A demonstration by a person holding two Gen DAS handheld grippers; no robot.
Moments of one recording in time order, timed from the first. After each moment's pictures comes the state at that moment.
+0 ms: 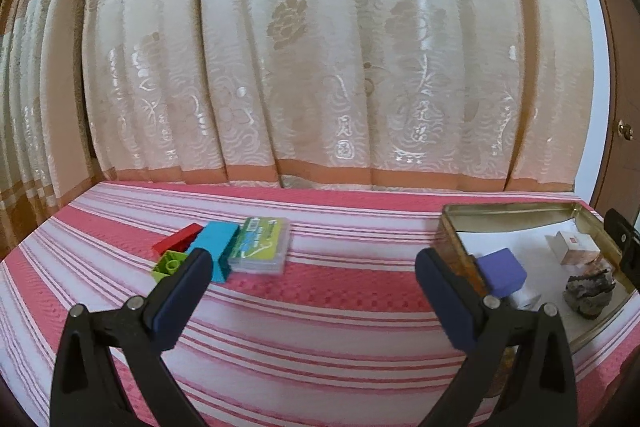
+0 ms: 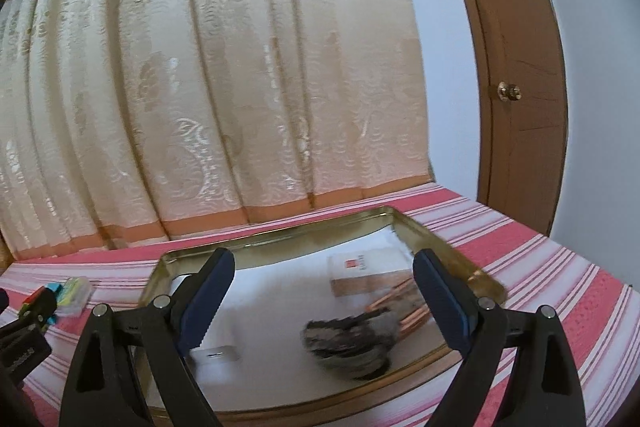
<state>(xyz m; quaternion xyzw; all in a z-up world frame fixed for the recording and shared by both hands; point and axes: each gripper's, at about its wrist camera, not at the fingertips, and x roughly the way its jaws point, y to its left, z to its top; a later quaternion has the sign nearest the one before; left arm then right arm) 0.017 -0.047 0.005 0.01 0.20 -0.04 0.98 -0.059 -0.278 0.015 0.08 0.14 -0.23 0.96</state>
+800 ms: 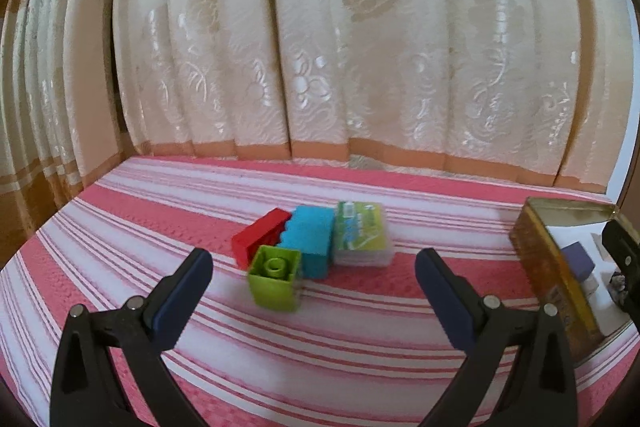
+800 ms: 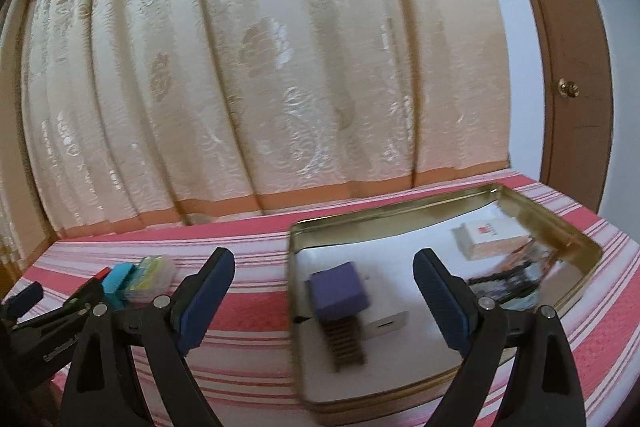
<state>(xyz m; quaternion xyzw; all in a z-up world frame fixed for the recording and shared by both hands) 0.049 0.038 -0.004 -0.01 0.25 0.00 0.97 -0.025 -0.174 0.008 0.08 0.16 -0.15 0.97</state>
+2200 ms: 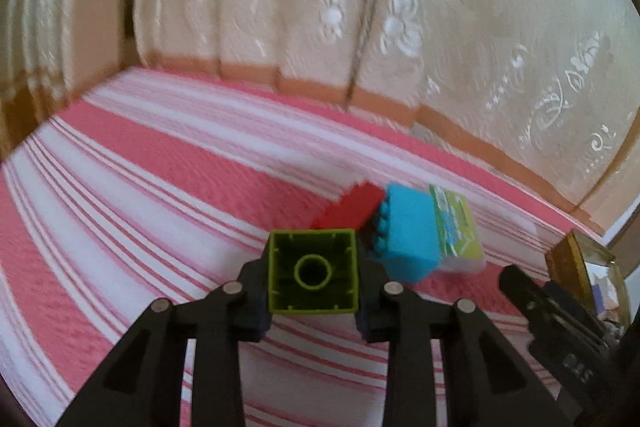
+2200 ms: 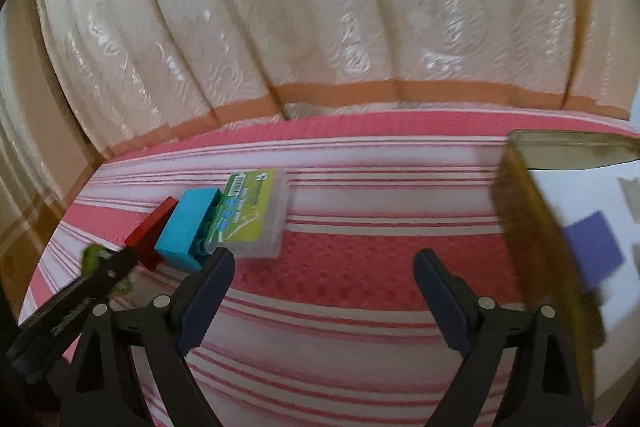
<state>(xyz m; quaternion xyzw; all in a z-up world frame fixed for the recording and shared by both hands) 0.110 0.123 -0.032 -0.11 0.34 0.00 0.93 0.097 -0.081 -0.030 0.09 0.36 -0.01 0.93</state>
